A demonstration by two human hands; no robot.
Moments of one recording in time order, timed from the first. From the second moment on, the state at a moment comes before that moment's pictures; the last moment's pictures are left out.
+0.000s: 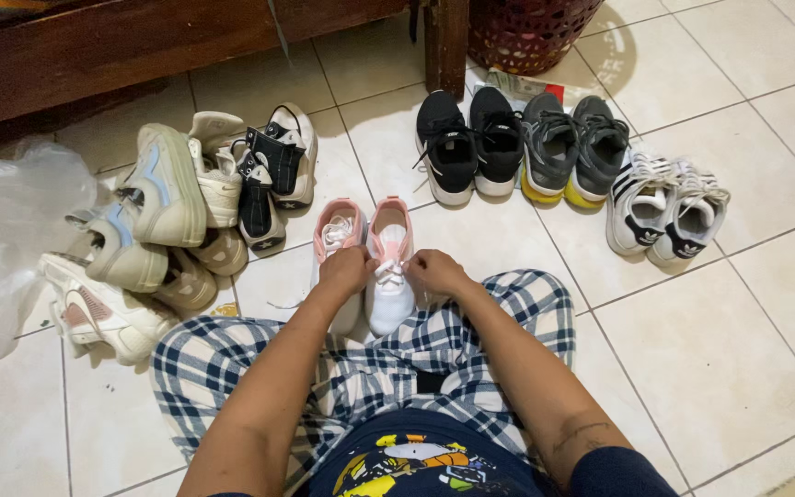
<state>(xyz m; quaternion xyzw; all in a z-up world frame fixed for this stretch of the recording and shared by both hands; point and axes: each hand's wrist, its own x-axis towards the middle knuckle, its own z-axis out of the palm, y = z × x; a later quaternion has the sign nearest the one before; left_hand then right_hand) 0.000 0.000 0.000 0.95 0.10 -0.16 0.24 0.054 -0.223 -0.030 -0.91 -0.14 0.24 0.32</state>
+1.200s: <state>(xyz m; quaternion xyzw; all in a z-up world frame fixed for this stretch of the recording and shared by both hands) -0.017 -0.002 0.094 0.95 0.02 0.02 0.31 0.036 -0.293 0.181 -0.70 -0.28 0.20 0.62</state>
